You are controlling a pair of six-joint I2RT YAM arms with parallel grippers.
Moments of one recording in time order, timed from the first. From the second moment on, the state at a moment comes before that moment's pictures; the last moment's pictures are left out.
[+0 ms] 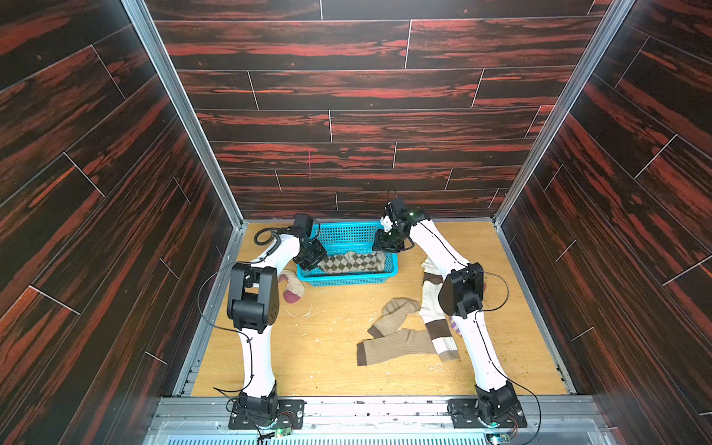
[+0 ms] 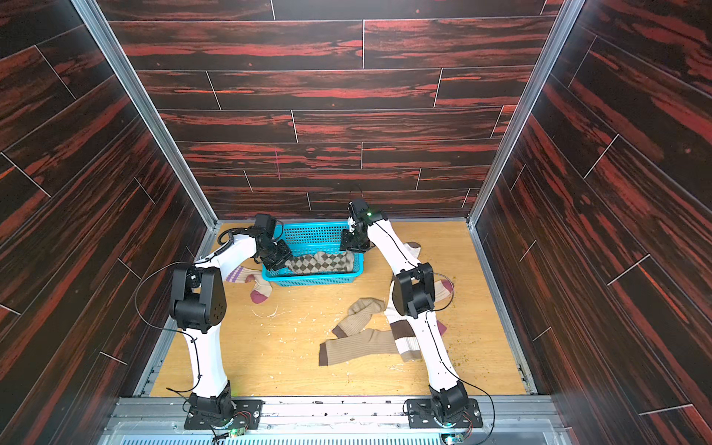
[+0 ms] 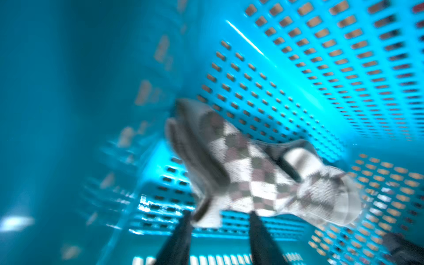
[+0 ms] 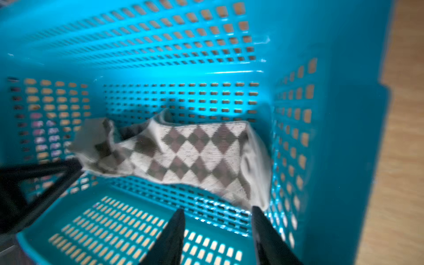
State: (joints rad) left arm -0.14 2.09 1.68 -0.73 0.24 -0.80; right arm 0.47 2.53 2.54 -1.14 -0.25 0.43
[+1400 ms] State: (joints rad) left arm -0.78 1.61 0.89 -0.63 0.32 -1.08; right arm 0.35 1.37 1.19 -0.94 -0.45 0.33
